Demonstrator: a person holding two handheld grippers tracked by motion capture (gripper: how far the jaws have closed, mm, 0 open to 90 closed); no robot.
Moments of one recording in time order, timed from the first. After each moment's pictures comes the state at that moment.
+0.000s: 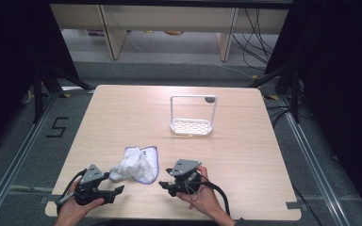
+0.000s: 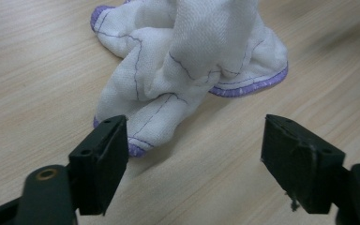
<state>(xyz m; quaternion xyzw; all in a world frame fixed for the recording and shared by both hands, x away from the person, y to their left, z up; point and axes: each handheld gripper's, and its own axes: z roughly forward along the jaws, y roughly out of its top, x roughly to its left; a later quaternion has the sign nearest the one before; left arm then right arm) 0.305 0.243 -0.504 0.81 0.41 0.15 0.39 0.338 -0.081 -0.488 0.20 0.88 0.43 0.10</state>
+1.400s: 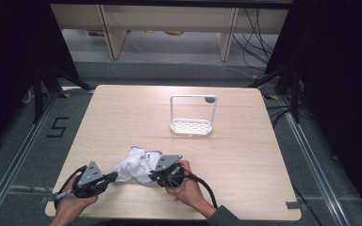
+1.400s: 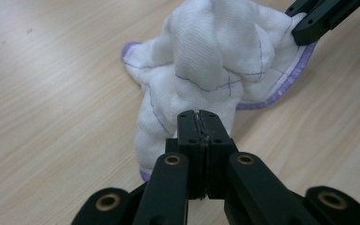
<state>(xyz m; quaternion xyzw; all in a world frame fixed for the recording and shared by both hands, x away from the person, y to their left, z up) 0.306 0.246 -0.488 0.82 0.33 0.20 0.41 0.358 -0.043 -0.491 0.17 0.89 0.41 0.08</state>
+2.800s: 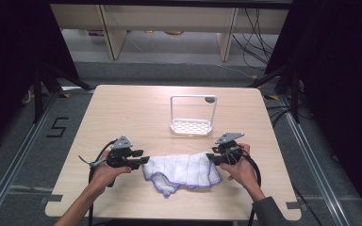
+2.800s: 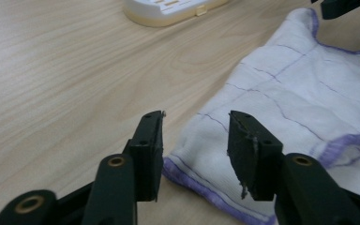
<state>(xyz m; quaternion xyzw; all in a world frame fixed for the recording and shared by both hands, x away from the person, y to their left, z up) 0.393 0.179 -0.491 0.81 0.36 0.10 0.46 0.410 -0.209 -0.470 0.35 0.86 0.34 0.14</state>
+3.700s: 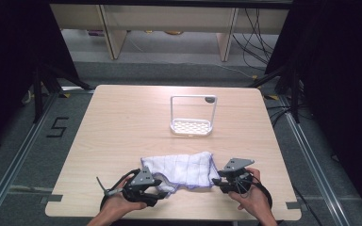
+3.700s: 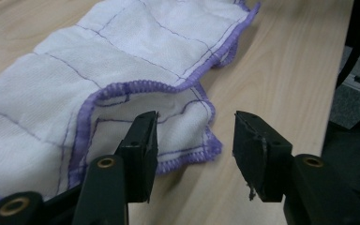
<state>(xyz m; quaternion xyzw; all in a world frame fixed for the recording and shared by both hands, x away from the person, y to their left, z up) 0.316 0.107 -0.500 0.87 0.26 0.07 0.42 0.335 -0.222 -0.482 0.33 0.88 0.32 0.13</state>
